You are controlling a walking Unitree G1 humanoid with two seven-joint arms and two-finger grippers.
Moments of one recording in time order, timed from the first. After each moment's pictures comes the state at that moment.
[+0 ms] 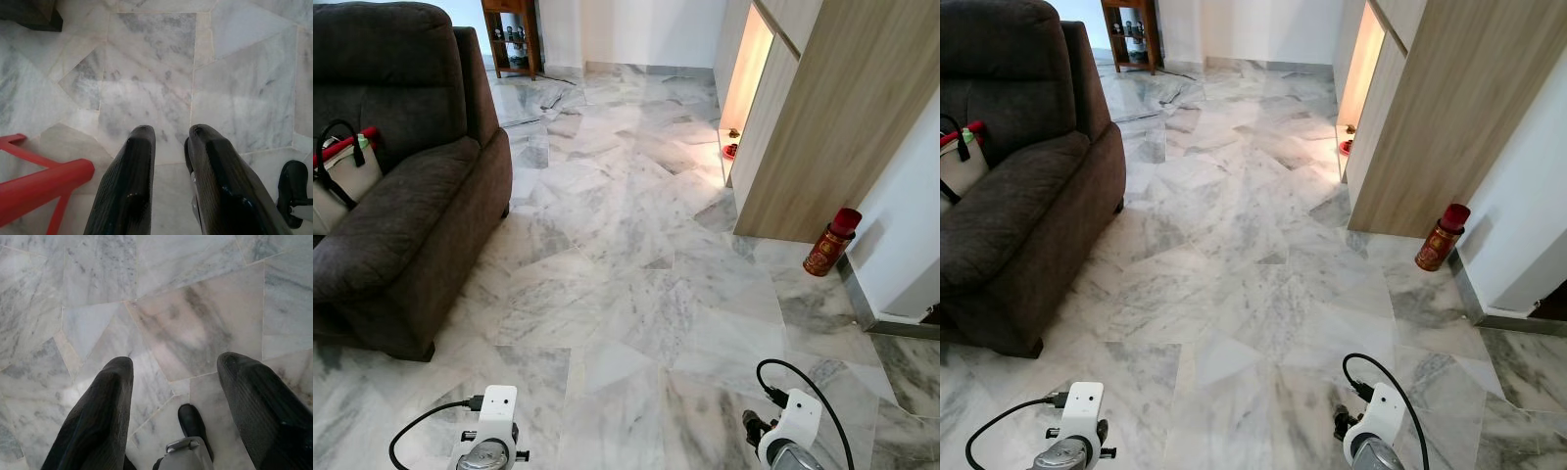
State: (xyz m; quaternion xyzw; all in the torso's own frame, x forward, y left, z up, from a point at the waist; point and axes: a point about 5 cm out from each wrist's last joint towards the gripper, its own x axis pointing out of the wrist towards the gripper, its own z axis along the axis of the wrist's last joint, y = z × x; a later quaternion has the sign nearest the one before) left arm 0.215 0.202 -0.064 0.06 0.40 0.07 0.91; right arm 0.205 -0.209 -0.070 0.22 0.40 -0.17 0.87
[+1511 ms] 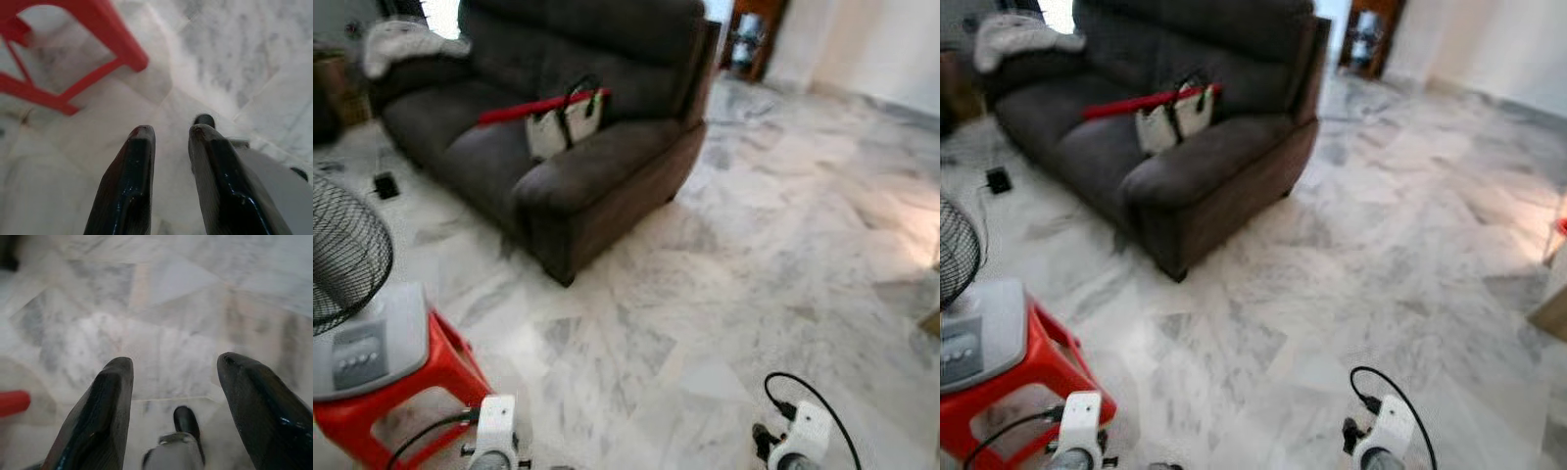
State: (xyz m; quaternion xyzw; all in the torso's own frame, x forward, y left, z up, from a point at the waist) left arm 0.199 0.200 -0.073 0.03 0.41 0.09 0.91; right arm 0.191 -0.215 -0.076 0.19 0.42 -0.16 0.87
